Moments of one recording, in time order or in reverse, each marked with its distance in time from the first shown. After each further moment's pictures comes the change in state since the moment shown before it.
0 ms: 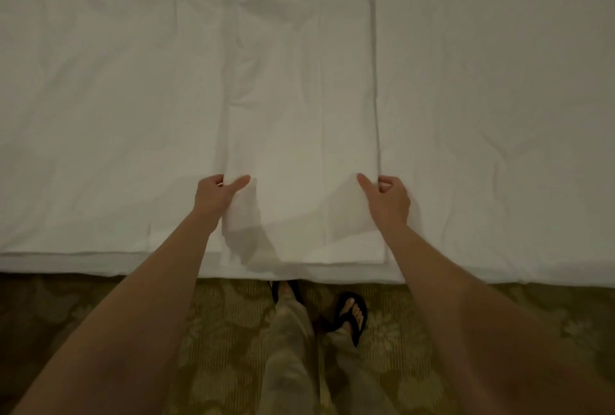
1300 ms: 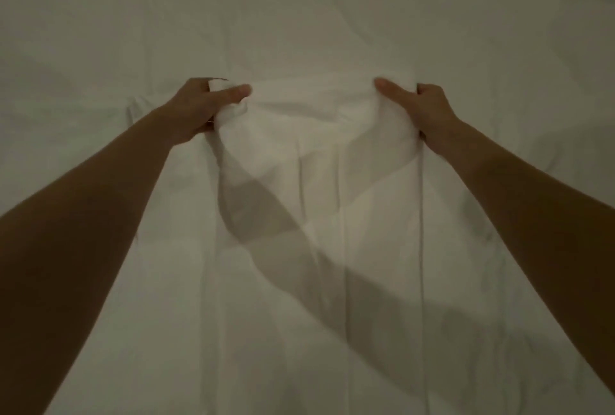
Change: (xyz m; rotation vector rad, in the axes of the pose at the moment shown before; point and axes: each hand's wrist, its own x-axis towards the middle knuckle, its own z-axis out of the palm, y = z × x) left_hand 0.303 0.300 0.026 0.110 -0.331 0.152; right_hand 0.302 -0.289 0.066 0.116 -0.273 -0.113
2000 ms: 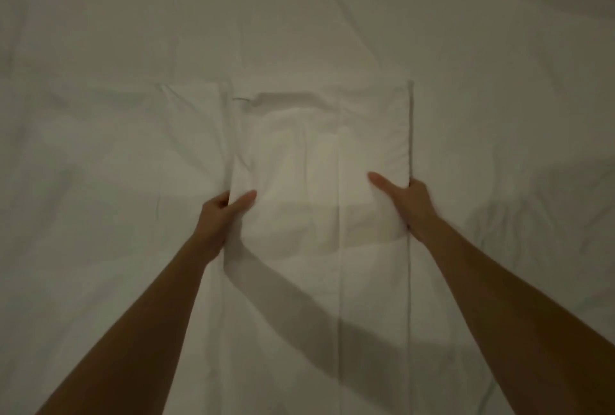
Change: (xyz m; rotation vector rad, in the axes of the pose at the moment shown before) left_hand -0.135 -0.133 0.058 -0.319 0.187 -0.230; right_hand -0.102 0.099 0.003 0.041 0.041 0.235
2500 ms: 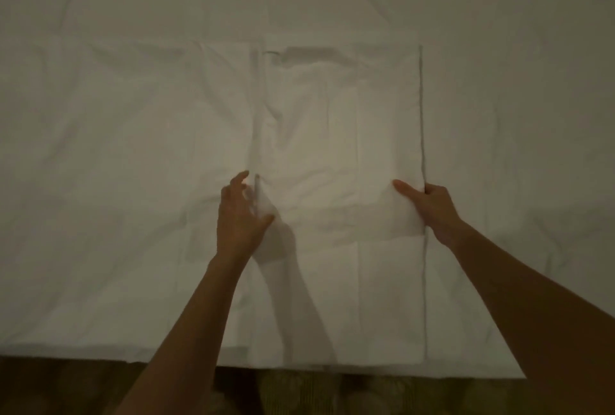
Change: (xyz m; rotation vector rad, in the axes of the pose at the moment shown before) left_hand -0.092 -0.074 -0.022 0.544 0.221 0.352; right_hand -0.096 0.067 -0.018 -0.131 0.041 -0.015
